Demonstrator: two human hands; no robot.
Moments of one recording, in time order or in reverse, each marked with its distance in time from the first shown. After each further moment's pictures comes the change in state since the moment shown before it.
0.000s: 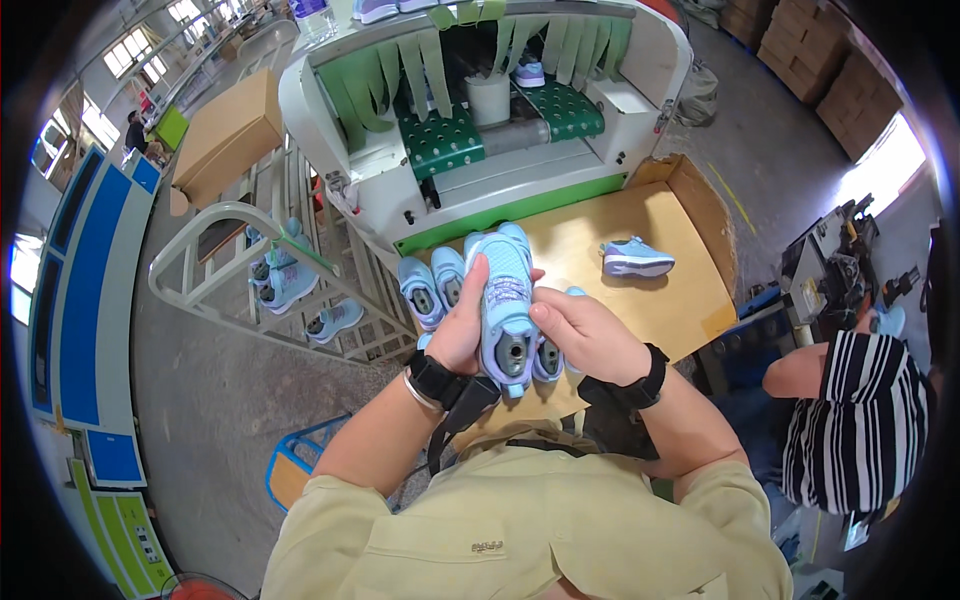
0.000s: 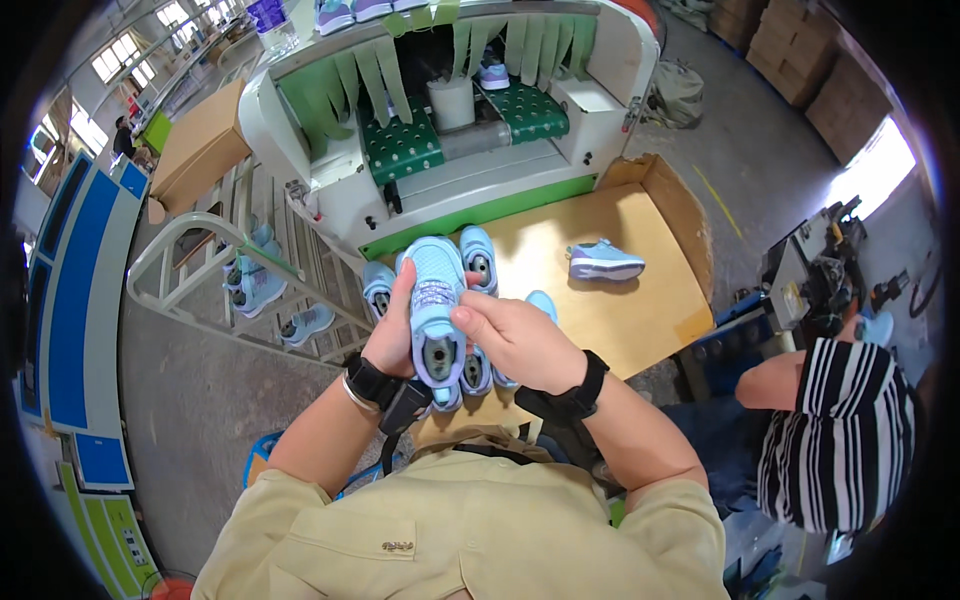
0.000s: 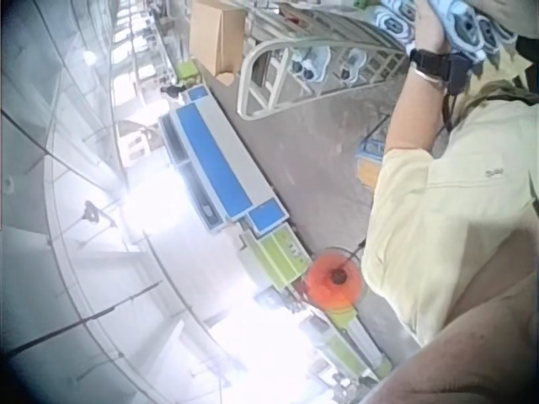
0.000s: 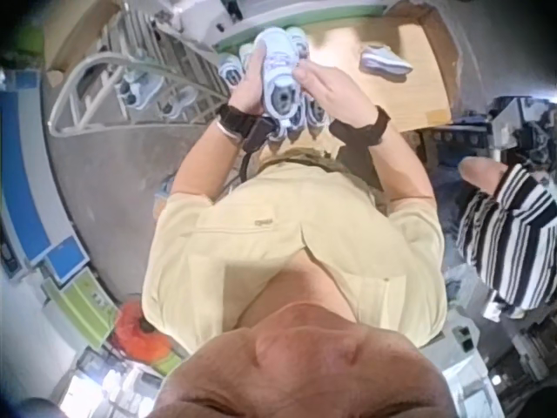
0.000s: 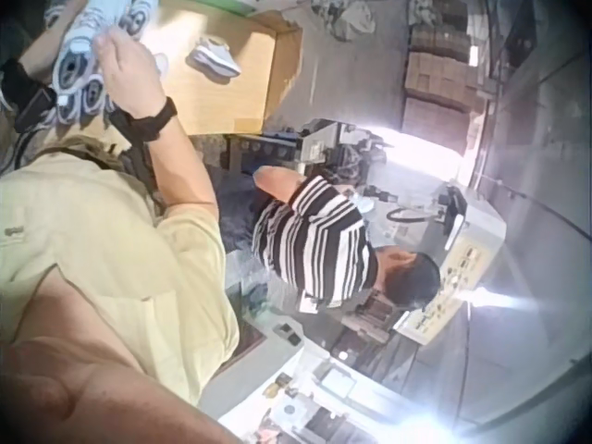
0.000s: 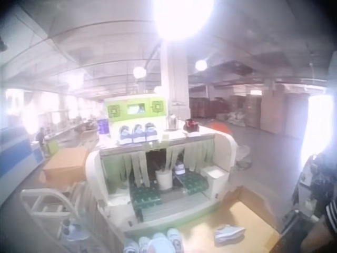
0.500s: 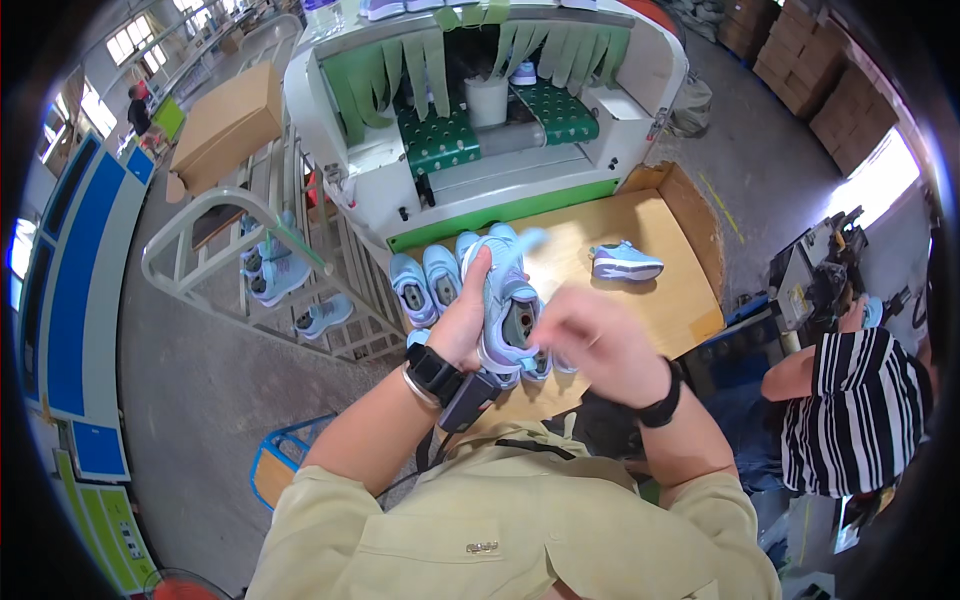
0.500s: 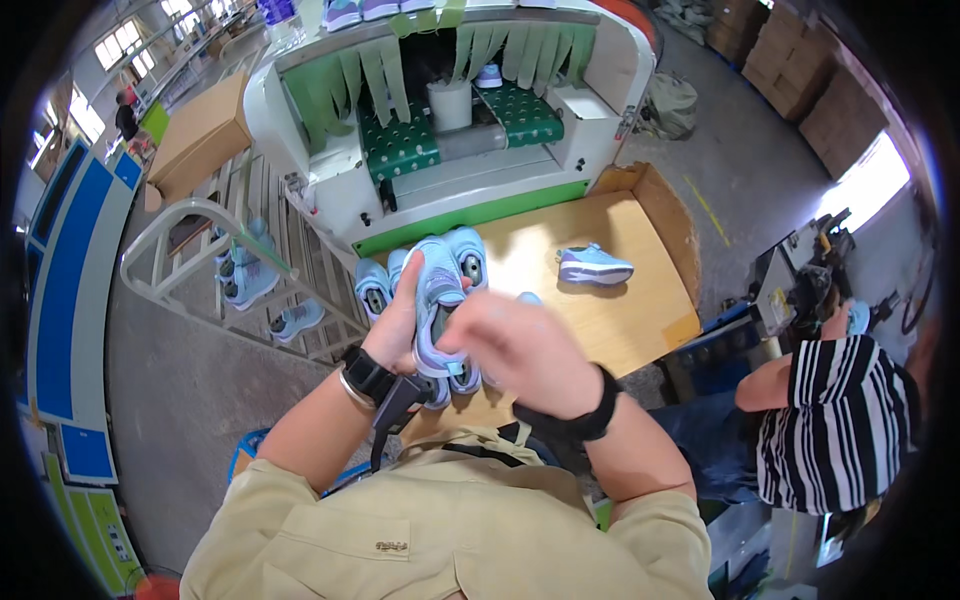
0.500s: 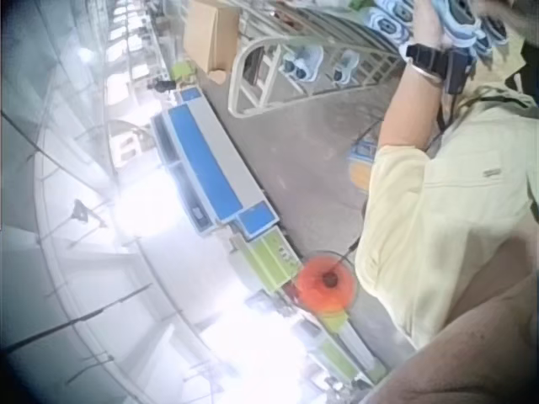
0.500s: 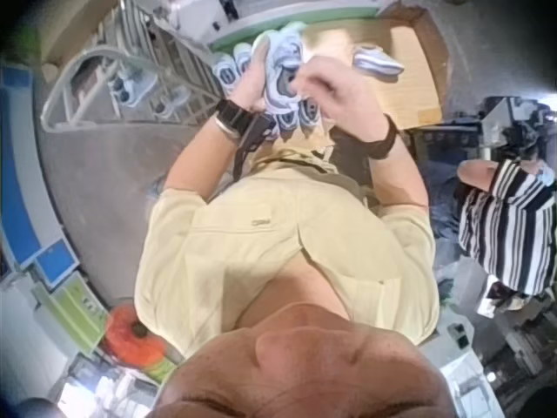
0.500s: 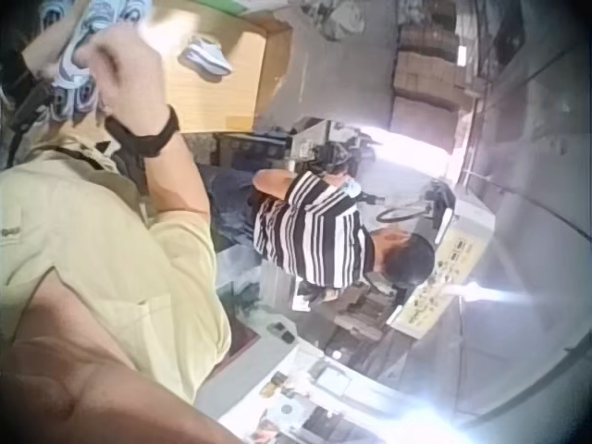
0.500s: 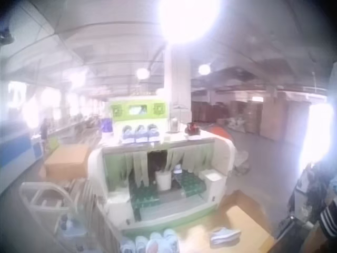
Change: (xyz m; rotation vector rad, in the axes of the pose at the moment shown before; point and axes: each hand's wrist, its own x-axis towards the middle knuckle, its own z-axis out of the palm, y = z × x) left_hand 0.004 -0.007 0.014 -0.161 0.190 -0.035; right_hand -0.024 -0.035 -0.001 -0.103 0.145 -0.362
